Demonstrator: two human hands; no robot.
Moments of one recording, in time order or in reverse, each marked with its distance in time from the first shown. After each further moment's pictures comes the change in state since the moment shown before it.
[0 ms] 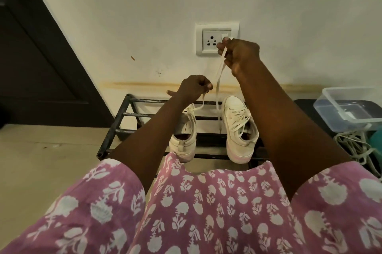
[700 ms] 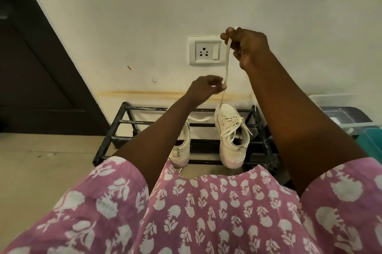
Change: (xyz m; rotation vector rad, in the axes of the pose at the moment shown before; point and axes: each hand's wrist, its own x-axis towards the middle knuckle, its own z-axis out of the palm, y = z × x) left_hand -0.004 0.042 0.016 -0.172 -0.050 0.103; right_hand -0.011 -0.046 -0.021 -0.010 -0.062 -0.137
